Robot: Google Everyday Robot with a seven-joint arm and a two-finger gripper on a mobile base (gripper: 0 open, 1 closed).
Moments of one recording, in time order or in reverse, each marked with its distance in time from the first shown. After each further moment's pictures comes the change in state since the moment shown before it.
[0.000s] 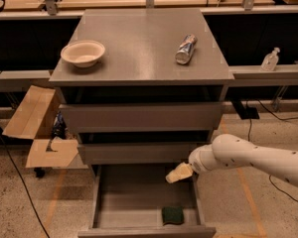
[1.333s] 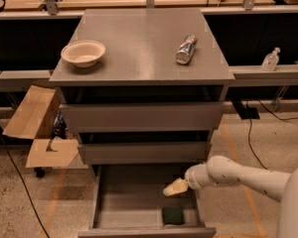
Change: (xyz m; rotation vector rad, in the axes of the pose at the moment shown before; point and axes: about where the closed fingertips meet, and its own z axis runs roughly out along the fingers) arm 0.072 -0.016 0.115 -0.082 -0.018 0.086
